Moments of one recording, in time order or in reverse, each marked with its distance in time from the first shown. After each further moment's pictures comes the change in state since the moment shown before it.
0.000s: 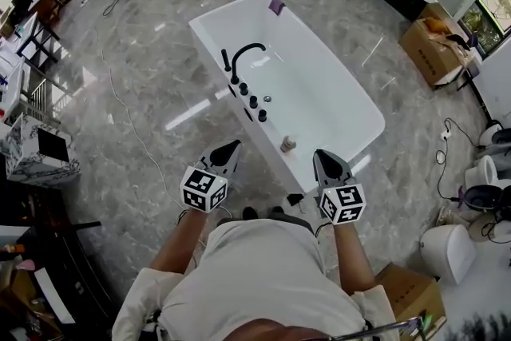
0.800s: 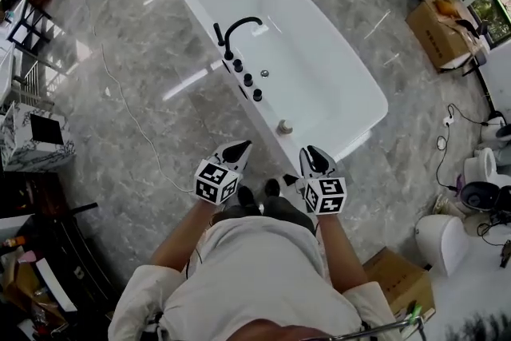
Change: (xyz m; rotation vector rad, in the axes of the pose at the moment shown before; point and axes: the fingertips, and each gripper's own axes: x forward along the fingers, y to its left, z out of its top) left arm 0.082 -0.014 -0.096 -0.123 0.176 -0.071; right arm 0.059 -0.029 -0.098 0.108 0.199 -0.044
